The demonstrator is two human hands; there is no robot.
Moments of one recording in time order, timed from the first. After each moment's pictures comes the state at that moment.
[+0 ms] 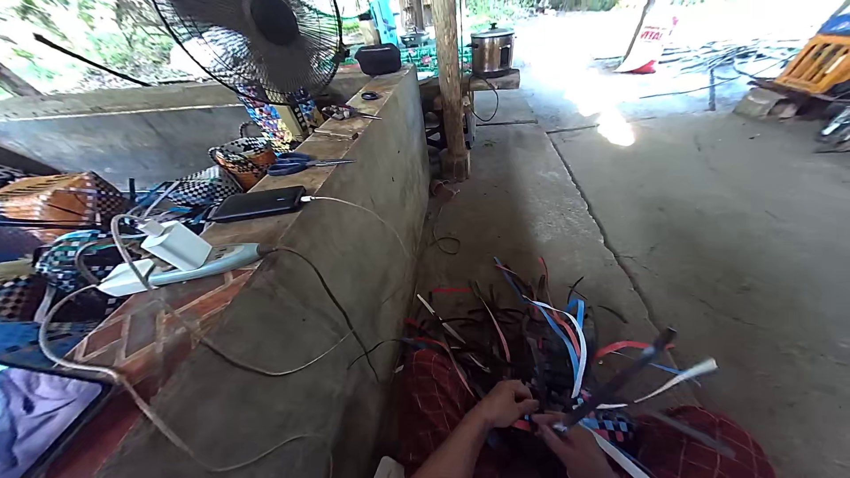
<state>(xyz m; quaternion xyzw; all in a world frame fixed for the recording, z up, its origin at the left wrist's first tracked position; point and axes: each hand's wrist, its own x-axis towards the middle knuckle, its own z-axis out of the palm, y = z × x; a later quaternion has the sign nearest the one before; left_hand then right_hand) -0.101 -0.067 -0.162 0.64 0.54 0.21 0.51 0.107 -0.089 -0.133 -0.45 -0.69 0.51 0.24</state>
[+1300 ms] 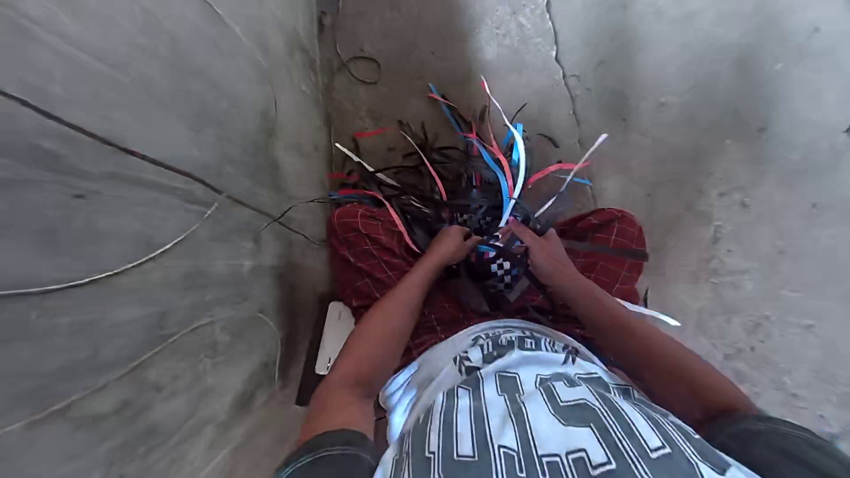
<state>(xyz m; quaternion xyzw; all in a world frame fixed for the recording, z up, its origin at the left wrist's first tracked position) -0.076 -0.071 -0.158 0.57 0.64 0.07 0.52 0.122 -0.059 -0.092 -0.57 -0.47 0.63 0.23</state>
